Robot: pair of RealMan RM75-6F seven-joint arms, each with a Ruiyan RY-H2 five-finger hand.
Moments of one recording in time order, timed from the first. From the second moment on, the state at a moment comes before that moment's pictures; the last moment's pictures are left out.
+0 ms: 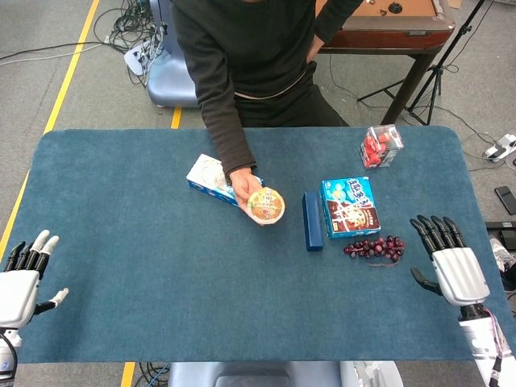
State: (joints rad) left arm -0.11 -1.14 -0.05 -1.58 1.48 1.47 0.10; right arm 0.16 -1.11 0.07 -1.66 -1.55 1.39 -0.09
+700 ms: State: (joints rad) left arm -0.10 -1.14 -0.04 -1.60 1.50 1.49 0.12; right arm 0.49 -1.16 0.17 -1.72 -1.47 1.00 -0.11
